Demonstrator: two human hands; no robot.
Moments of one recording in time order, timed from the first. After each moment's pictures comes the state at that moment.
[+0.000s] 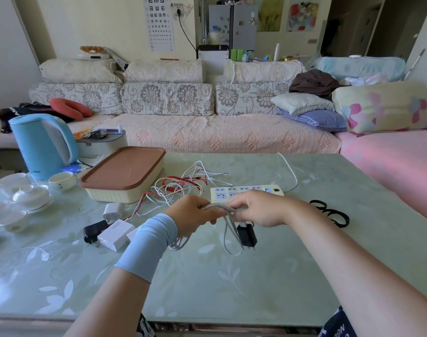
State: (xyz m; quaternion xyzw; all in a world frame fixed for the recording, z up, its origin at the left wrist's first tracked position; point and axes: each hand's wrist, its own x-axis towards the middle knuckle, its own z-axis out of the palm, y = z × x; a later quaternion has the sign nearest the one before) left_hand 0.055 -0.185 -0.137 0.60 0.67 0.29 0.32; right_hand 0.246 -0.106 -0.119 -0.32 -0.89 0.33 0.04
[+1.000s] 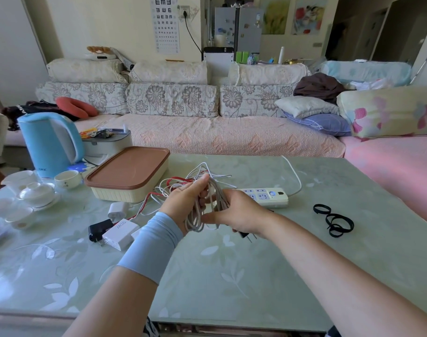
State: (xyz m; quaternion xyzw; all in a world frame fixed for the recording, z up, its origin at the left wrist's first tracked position) left_hand 0.056 -0.185 -0.127 0.32 0.51 0.61 0.52; right_hand 0.198 -0.134 -0.131 -0.32 -0.81 0.45 0.21
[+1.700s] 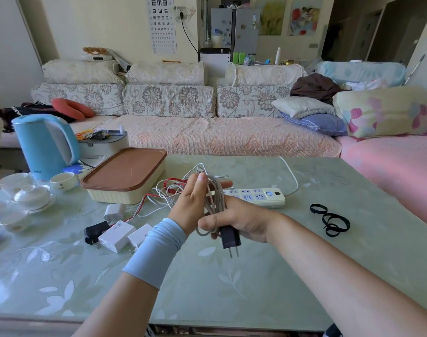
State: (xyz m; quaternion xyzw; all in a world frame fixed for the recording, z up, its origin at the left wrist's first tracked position) left_hand 0.085 -0.196 -0.119 0.53 0.52 0.60 0.30; right_hand 0.206 -0.149 -0.120 -0.21 -0.72 0.64 0.15
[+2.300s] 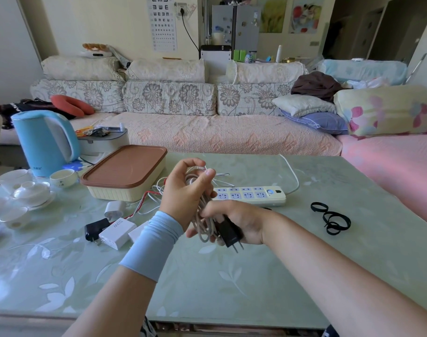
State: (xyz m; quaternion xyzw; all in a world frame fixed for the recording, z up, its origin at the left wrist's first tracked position) left_hand 0.067 -0.188 -0.121 0.43 0.40 0.73 0.34; right_hand 0.200 -0.155 -0.118 -0.28 -0.69 0.66 0.04
